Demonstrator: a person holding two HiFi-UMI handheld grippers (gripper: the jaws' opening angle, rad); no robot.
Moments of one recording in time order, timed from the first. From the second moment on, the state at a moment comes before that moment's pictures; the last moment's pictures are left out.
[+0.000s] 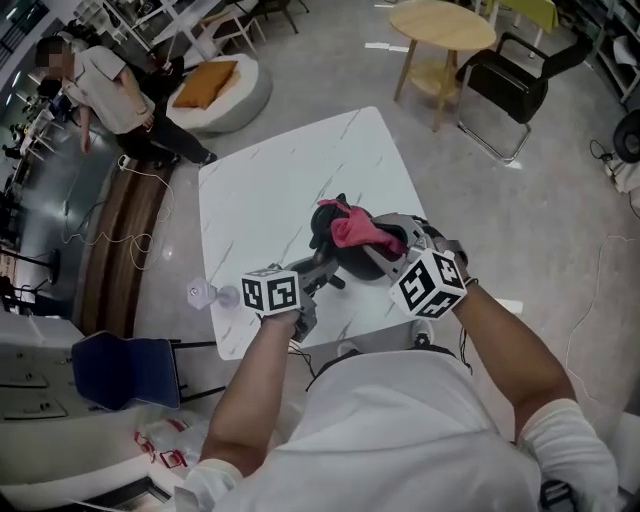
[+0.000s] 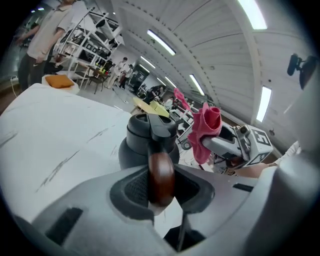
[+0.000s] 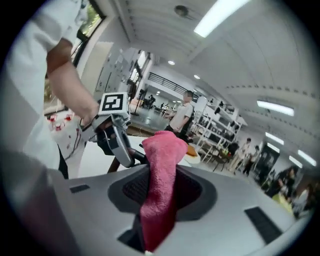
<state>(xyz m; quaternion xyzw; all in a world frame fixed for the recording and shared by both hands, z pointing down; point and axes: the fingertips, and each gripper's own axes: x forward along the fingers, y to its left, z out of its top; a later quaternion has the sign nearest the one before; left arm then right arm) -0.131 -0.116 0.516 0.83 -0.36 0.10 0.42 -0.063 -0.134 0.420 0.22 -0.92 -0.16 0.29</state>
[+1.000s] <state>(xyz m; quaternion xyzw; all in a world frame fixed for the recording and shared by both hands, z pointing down) -0.128 -0.116 0.521 0.85 -0.27 0.17 0.42 -0.114 -0.098 0.482 -0.01 -0.76 -0.52 0.38</state>
